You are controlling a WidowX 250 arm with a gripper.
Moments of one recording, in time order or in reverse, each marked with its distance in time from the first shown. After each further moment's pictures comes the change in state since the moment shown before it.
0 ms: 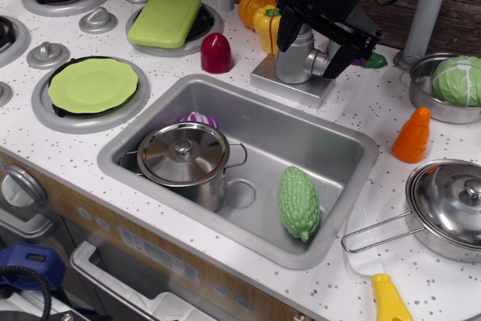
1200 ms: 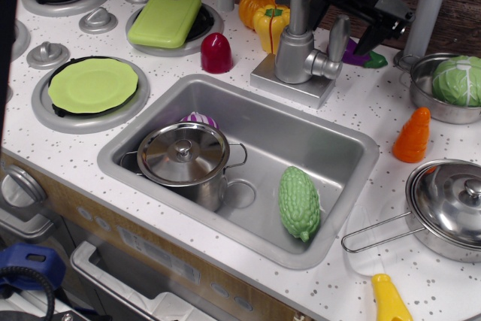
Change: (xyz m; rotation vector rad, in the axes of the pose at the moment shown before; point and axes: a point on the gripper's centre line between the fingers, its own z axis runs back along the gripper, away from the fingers) arm 0.044 -0.011 0.014 0.034 -0.205 0.069
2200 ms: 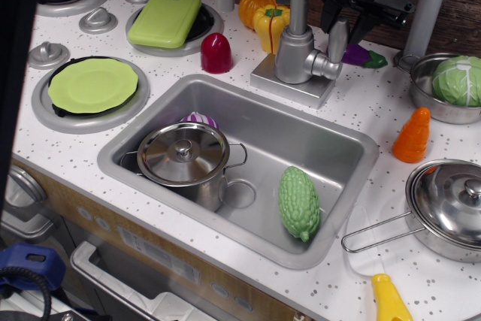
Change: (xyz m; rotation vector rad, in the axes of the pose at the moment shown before) arm -0.002 0.000 -0.014 -0.065 0.023 0.085
